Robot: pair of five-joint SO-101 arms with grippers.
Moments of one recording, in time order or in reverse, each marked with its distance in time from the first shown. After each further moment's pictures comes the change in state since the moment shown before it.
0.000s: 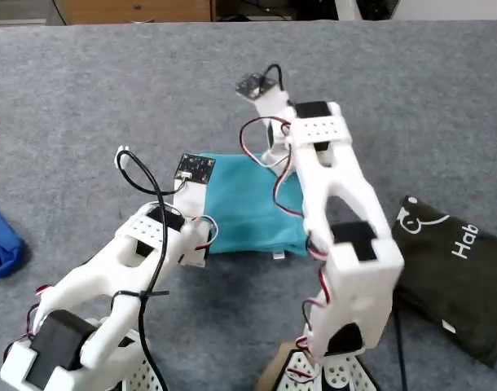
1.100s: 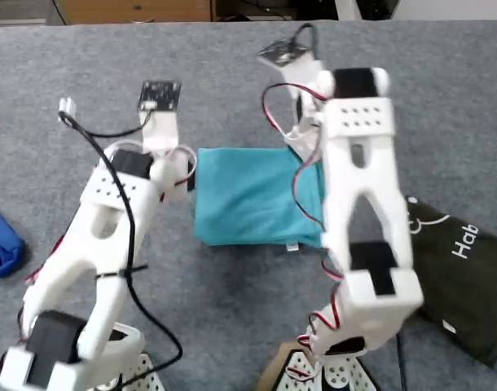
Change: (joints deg) left arm -10.6 1.9 -31.6 17.3 -0.7; right arm 4.0 -17.7 -14.9 30.6 -4.8
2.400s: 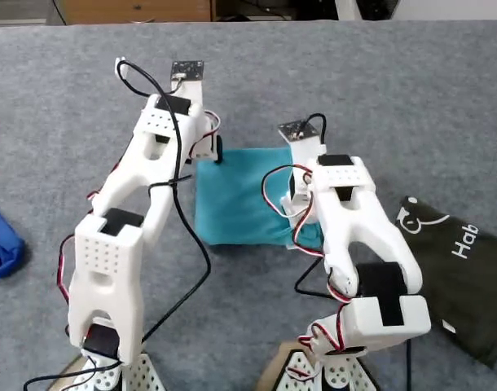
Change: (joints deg) left arm -0.4 50.5 -46.4 8.1 1.8; right arm 0.2 -4.6 52.6 -39.8 -13.4
